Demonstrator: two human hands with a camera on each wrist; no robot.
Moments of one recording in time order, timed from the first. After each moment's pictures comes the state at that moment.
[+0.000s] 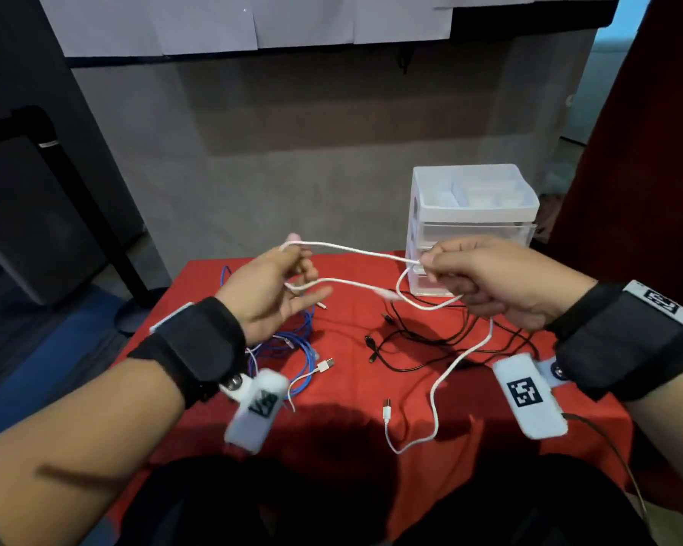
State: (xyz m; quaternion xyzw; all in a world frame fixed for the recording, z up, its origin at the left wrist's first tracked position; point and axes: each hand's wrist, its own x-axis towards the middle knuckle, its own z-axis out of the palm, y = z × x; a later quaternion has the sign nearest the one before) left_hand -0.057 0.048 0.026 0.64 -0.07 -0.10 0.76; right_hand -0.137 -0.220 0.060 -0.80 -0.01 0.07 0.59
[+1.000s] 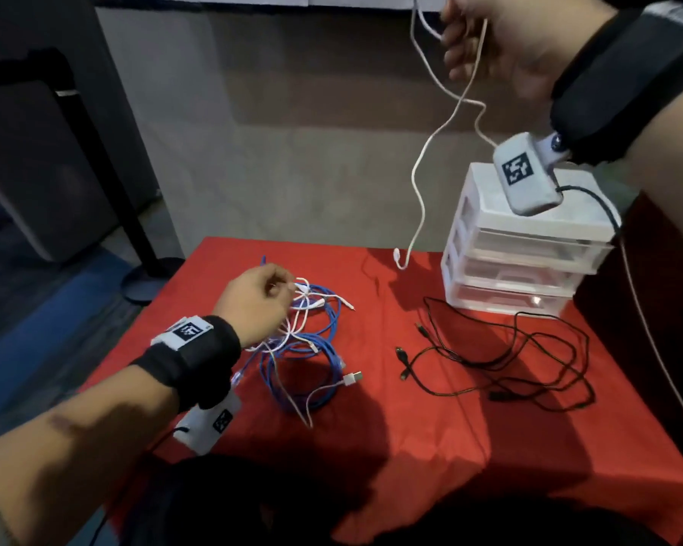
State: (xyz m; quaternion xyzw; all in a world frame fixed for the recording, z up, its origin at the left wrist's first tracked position) left_hand 0.014 0.127 -0.059 0.91 -0.09 0.12 0.39; right_hand 0.034 -0.172 0.209 -0.78 -0.10 -0.14 0.60
